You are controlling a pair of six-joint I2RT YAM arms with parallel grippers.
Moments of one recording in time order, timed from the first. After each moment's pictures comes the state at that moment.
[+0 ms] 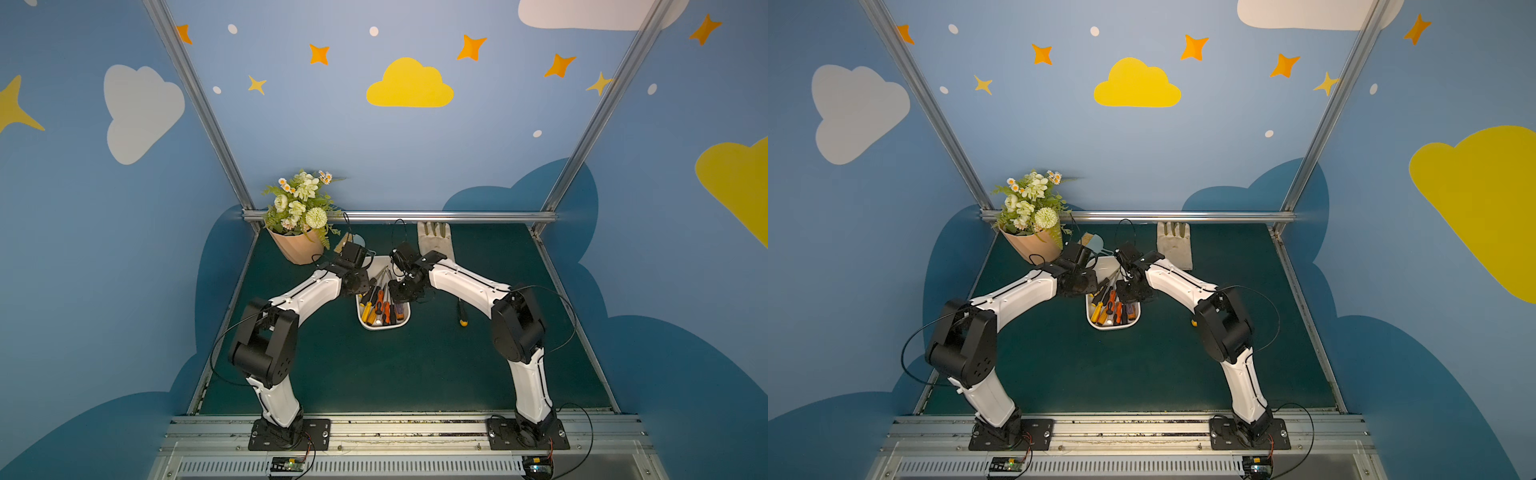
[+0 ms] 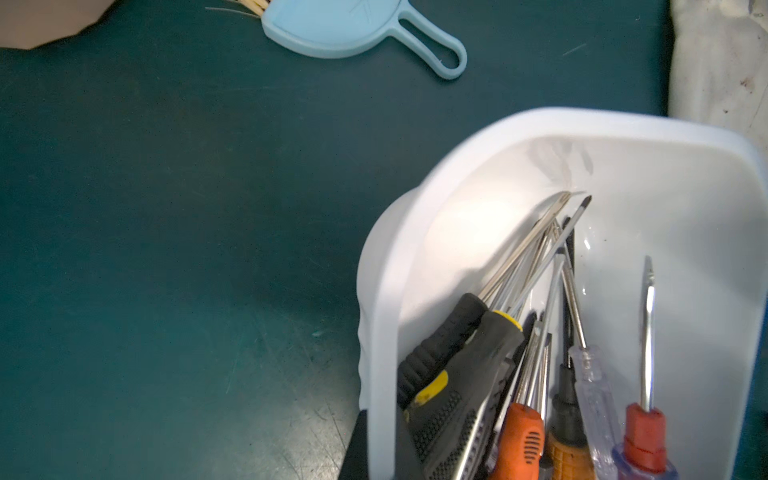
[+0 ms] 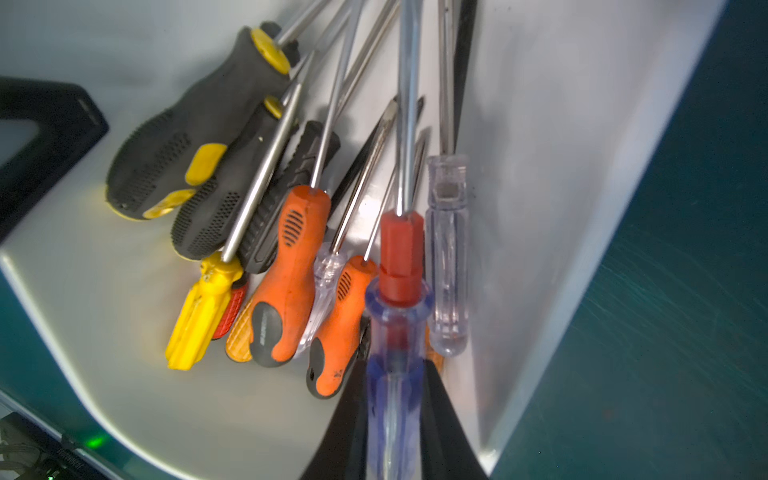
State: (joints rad) left arm -0.39 1.75 1.24 -0.52 -0.11 -0.52; right arm 0.77 2.10 1.75 -0.86 -0.14 0.42
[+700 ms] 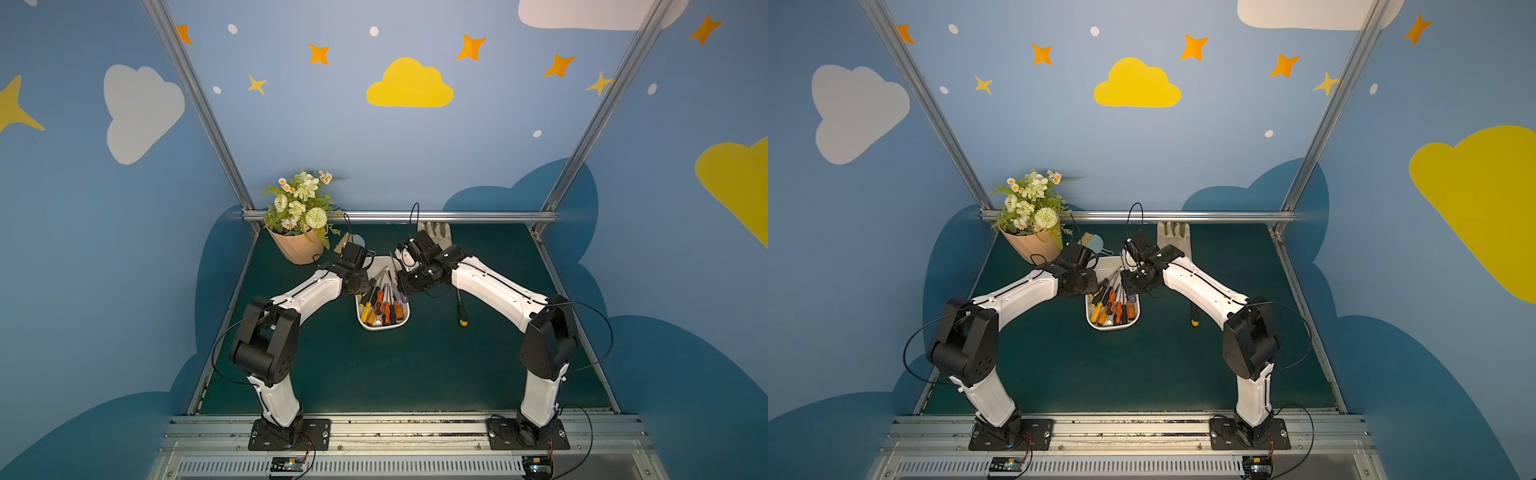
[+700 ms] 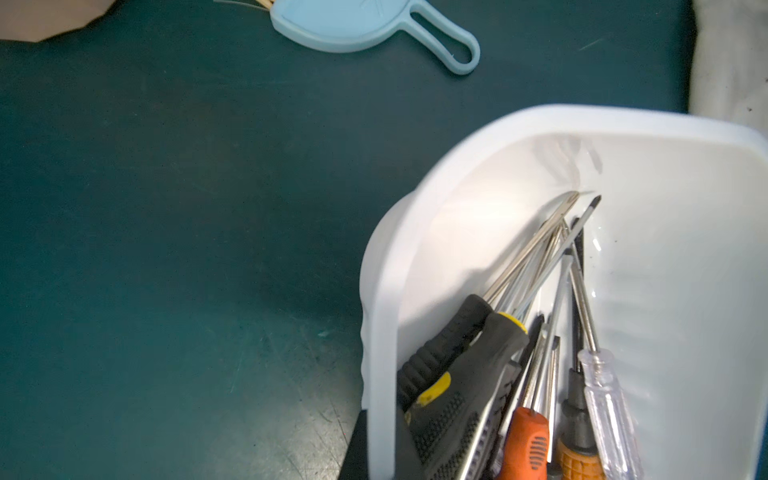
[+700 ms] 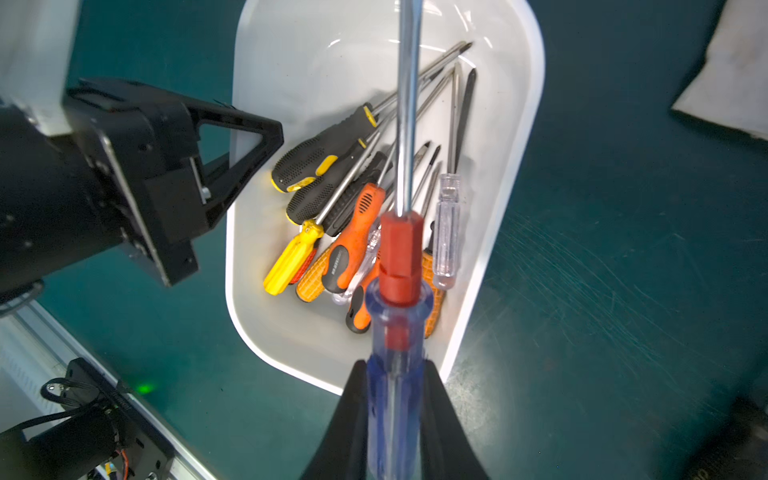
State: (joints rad) left arm -0.39 1.77 1.24 -0.52 -0.13 -0.52; right arm 0.74 1.88 1.68 -0.84 -0.15 0.33
